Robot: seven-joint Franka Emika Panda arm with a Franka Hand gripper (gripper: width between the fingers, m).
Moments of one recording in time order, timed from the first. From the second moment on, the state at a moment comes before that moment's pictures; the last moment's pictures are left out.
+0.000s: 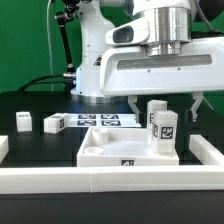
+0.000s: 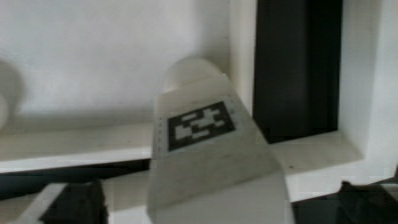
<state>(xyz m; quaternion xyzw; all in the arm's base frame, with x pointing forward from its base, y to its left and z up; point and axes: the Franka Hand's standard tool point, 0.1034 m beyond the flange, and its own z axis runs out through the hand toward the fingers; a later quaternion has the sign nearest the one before) 0.603 0.068 0.083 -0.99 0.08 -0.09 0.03</state>
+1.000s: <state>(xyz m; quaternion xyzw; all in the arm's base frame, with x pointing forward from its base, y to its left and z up) 0.602 0.067 0.082 -0.99 0.12 -0.09 0.04</state>
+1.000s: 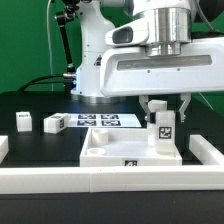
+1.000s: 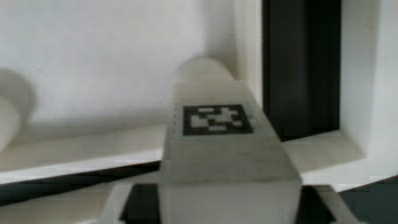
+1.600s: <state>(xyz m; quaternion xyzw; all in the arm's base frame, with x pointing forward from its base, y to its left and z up) 0.599 0.075 0.081 -0.91 0.39 -0.08 0.08</state>
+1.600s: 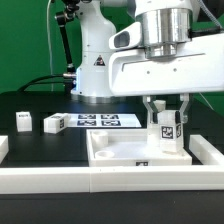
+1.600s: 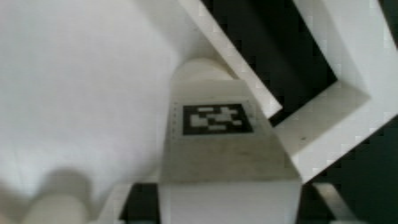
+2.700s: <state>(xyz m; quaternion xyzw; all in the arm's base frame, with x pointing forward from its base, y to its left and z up) 0.593 0.106 0.081 -0.69 0.72 -0.02 0.11</state>
